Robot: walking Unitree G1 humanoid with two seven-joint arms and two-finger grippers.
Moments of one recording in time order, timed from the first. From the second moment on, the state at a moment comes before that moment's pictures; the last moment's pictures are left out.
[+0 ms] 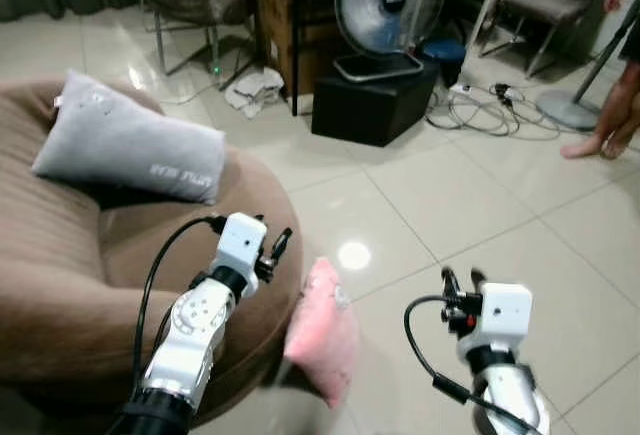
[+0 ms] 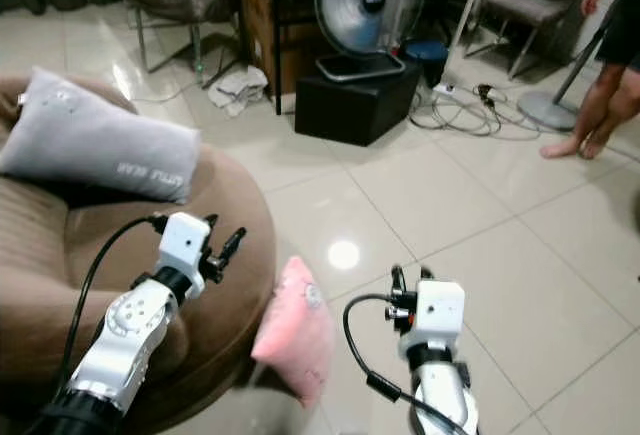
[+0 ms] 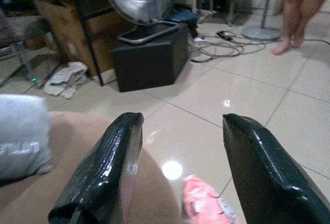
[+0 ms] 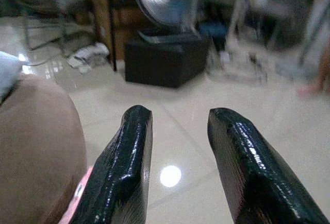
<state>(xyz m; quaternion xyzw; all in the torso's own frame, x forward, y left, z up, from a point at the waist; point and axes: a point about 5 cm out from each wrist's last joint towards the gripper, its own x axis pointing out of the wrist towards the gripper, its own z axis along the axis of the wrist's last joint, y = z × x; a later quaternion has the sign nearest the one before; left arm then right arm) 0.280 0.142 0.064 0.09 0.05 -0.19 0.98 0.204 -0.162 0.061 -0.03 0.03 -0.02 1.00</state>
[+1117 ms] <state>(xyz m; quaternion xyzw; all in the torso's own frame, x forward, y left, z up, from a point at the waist) 0.264 0.133 0.073 0.10 0.00 -0.20 0.97 0.238 -0.164 0.058 -0.05 -0.03 0.07 1.00</state>
